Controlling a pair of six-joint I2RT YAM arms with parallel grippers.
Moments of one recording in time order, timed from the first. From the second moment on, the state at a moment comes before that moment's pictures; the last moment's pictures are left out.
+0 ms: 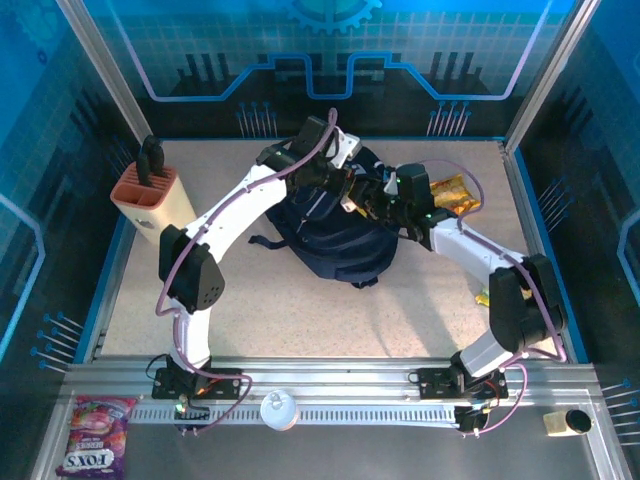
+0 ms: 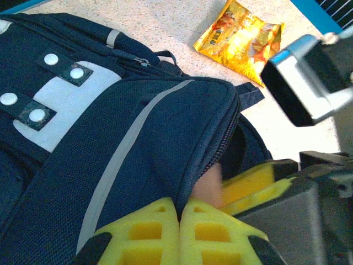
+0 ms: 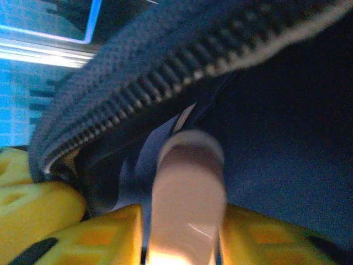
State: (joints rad) left arm -0.56 1.97 1.97 -0.78 0.21 -0.11; right arm 0.37 1.58 1.04 0.03 -0.44 1.08
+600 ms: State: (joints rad) left arm -0.53 1.93 1.87 -0.71 0.30 -0.17; right arm 0.36 1.28 0.89 -0.14 -0.28 0.99
